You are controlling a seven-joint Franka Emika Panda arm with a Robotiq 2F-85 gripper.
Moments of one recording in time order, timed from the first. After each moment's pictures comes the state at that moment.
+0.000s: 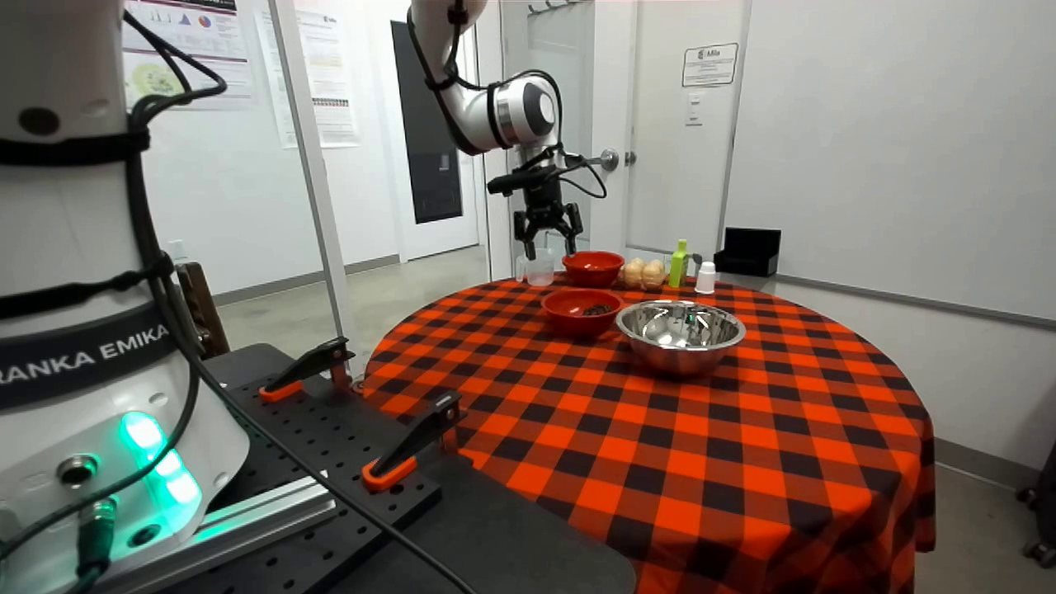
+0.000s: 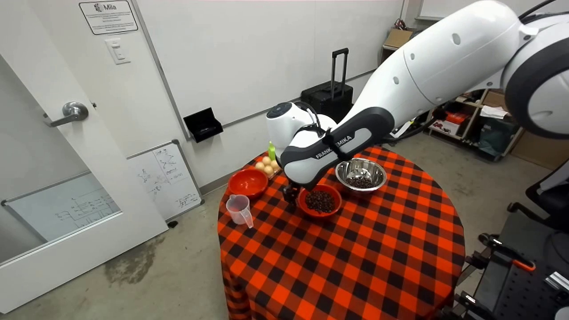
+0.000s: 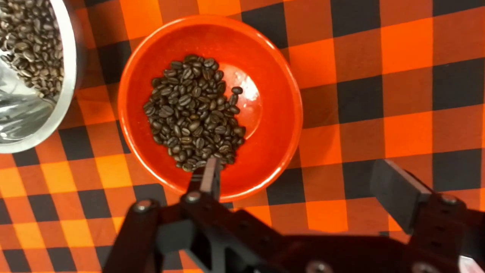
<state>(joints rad) 0.22 0.87 -0.02 -1.45 -0.23 2.24 0.25</state>
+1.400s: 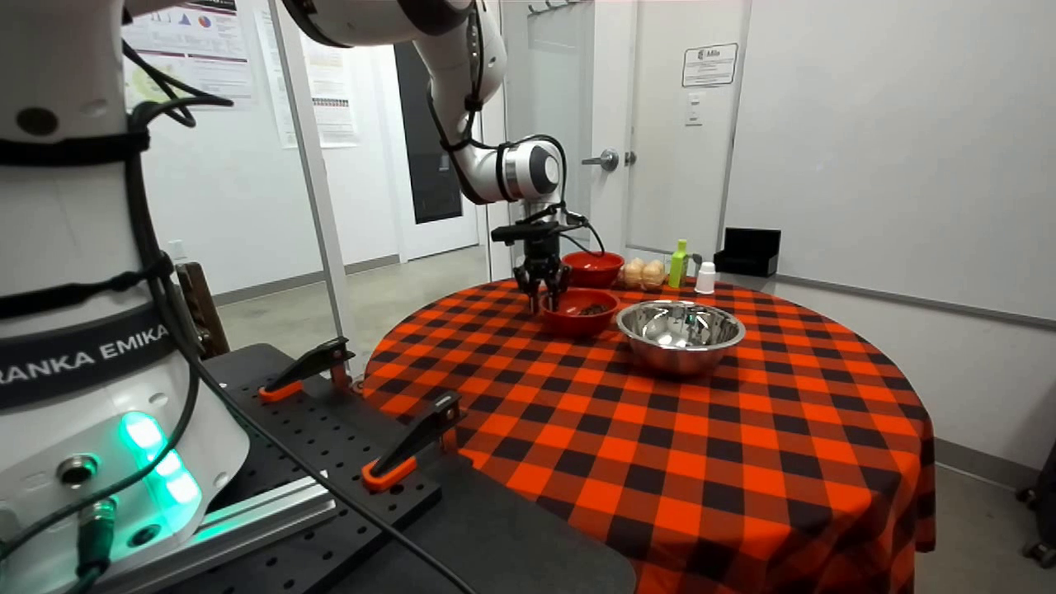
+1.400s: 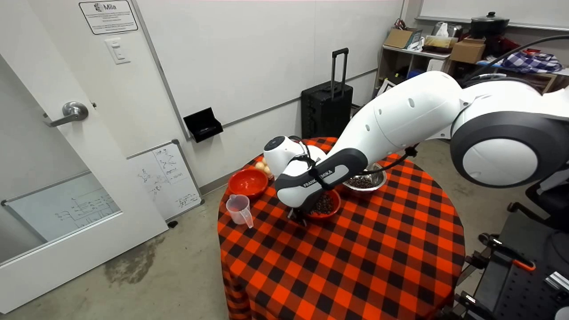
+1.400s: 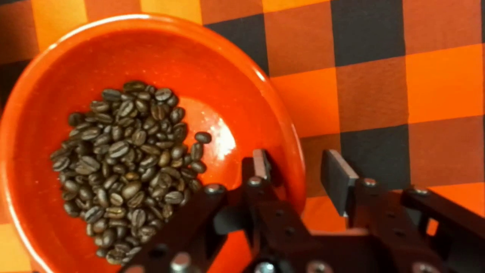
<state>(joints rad) 0.21 1.15 0.00 -1.20 -0.18 2.13 0.17</state>
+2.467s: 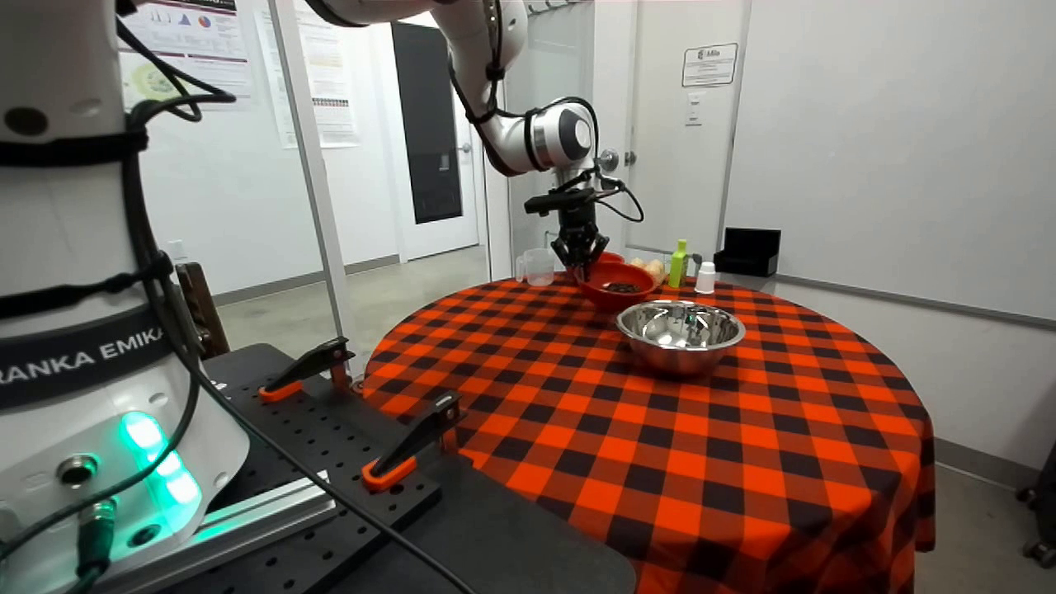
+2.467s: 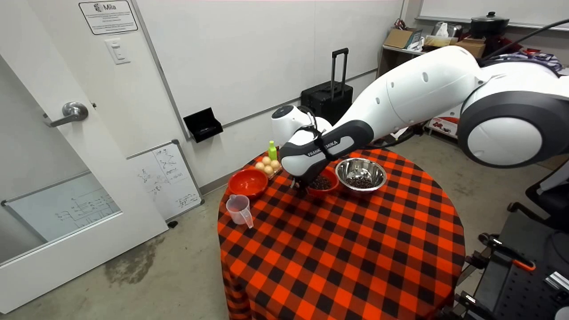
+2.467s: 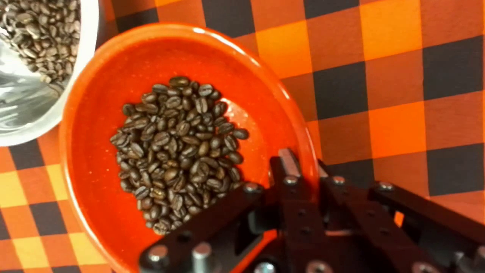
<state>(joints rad) 0.16 1.08 -0.05 -1.16 -0.18 2.13 0.15</state>
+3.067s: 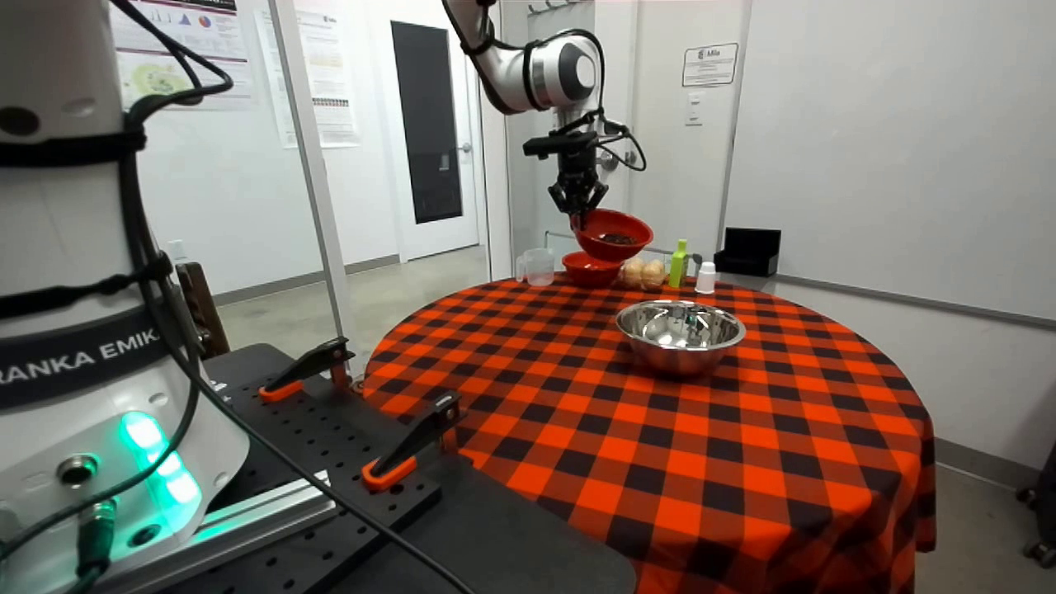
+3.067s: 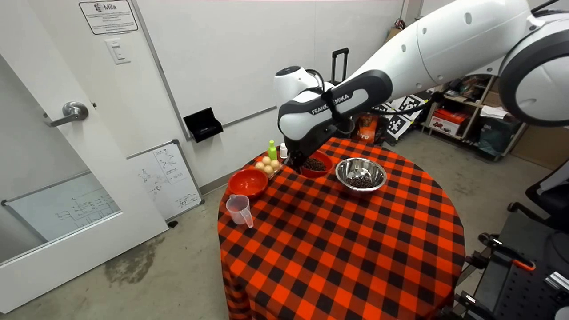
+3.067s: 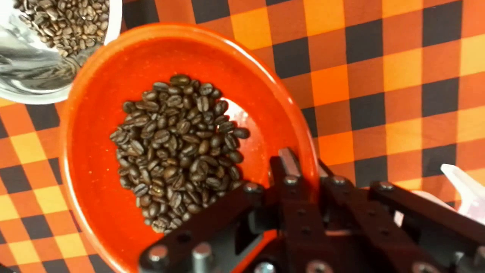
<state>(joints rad) 0.12 0.87 0.01 -1.28 -0.10 2.13 0.09</state>
